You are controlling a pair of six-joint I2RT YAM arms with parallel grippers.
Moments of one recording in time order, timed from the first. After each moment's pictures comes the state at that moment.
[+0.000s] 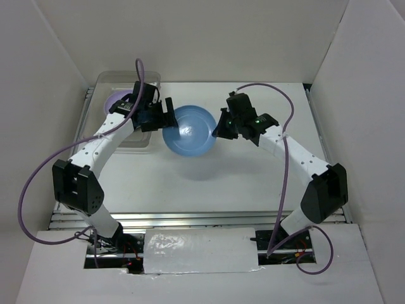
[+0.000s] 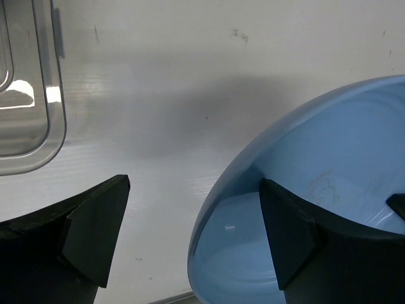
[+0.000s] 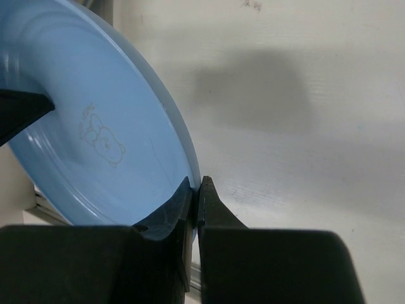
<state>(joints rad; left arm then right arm) -0.32 1.64 1.55 -0.74 0.07 -0.48 0.54 1.54 1.37 -0.55 -0.04 0.67</state>
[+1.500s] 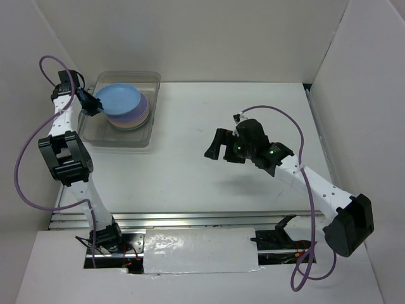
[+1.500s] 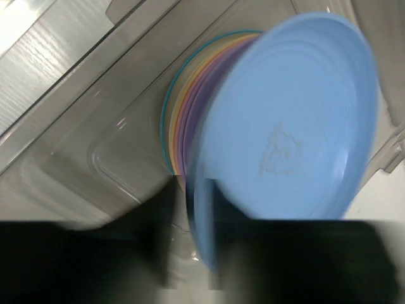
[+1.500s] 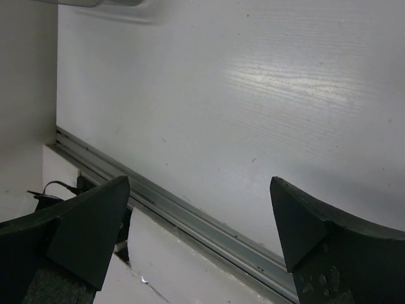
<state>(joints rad) 0.33 2.04 1.89 -0.72 0.06 -0.68 0.60 1.21 0.98 -0.41 -0.16 0.70</state>
